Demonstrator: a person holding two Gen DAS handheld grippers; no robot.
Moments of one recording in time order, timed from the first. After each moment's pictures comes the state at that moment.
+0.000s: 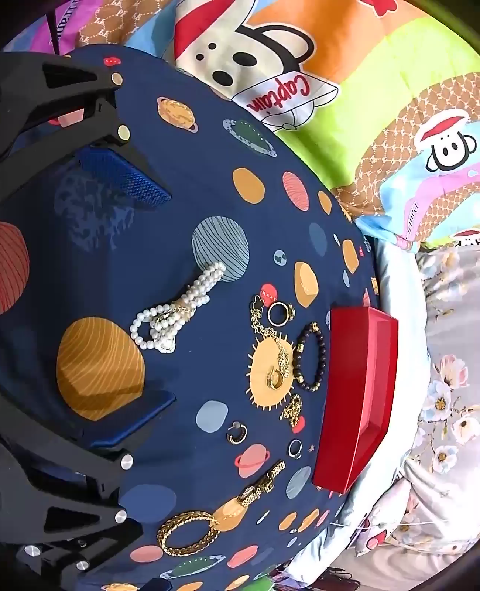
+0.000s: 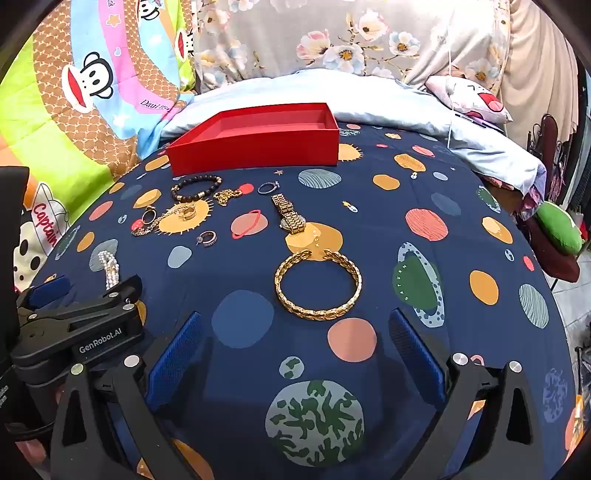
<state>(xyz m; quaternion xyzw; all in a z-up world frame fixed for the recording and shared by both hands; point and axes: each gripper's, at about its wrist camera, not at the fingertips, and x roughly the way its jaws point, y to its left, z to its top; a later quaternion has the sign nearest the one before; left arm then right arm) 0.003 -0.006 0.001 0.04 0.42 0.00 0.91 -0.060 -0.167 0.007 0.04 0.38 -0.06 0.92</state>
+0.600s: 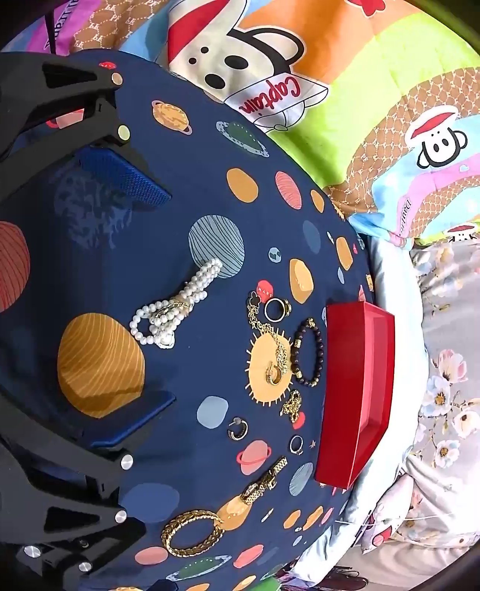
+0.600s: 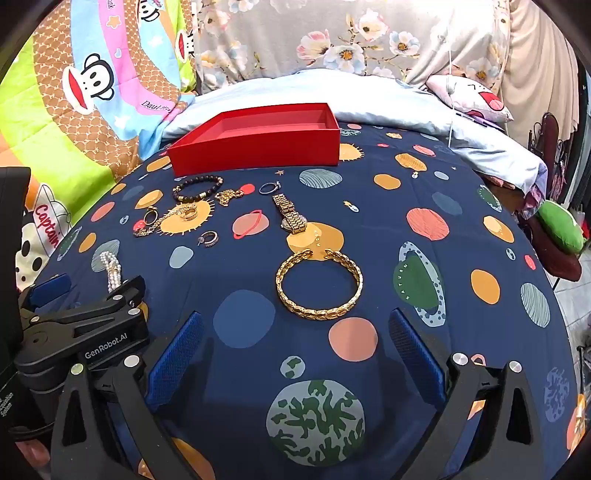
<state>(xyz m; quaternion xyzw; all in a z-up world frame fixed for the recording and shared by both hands) -0.002 -0.005 0.007 0.05 0.40 0.00 0.91 -0.061 -0.167 0.008 0.04 0.38 -0.06 0.92</state>
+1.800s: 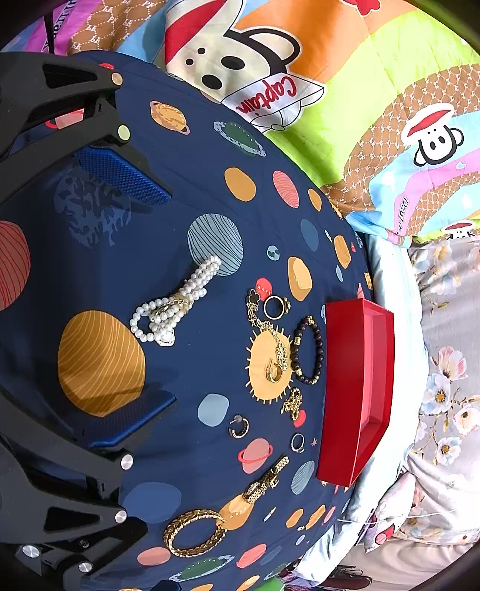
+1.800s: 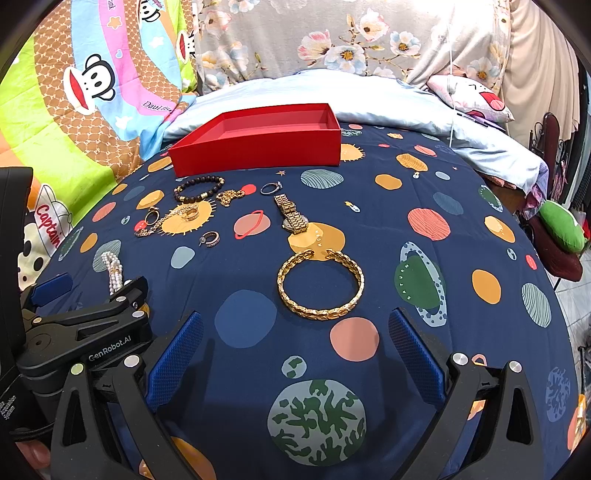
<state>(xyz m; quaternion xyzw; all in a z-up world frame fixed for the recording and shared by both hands) -0.003 -0.010 0.004 0.06 0.40 -0.01 0.91 -0.062 -0.166 0.009 0.04 0.38 -0.06 0.92</state>
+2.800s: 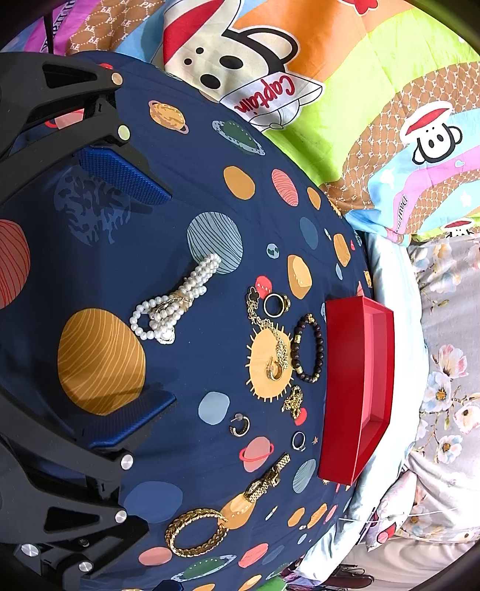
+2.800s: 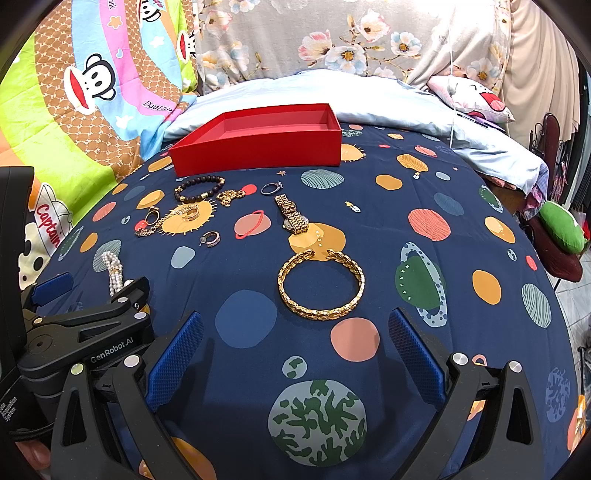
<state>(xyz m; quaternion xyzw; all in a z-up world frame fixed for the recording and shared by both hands) -0.004 -0.012 0.004 0.06 0.40 -0.01 0.91 -0.061 -0.165 0.008 0.04 0.38 -0.06 0.92</state>
